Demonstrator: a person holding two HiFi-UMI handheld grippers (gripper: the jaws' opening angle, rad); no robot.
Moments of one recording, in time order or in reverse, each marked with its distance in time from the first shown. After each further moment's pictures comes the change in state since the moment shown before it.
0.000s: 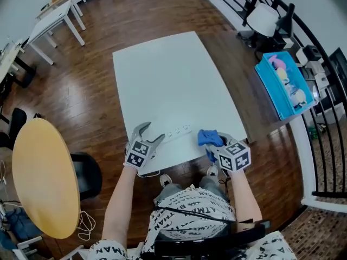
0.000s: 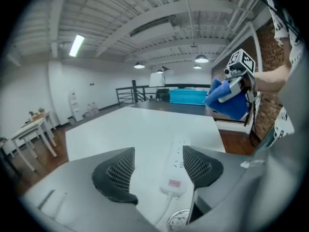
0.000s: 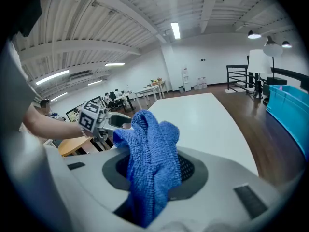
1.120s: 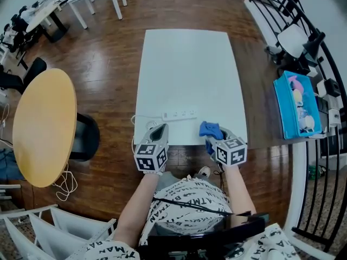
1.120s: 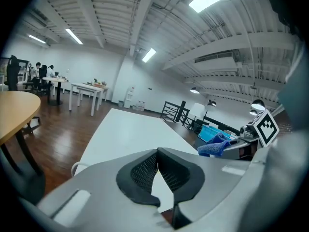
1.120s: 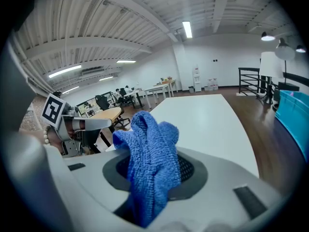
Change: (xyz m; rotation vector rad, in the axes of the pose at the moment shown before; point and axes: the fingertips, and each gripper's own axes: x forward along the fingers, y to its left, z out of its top) left arm -0.077 -0.084 0.018 -0.650 -0.235 0.402; right arm -0.004 0.006 -0.013 -0.101 0.004 0.088
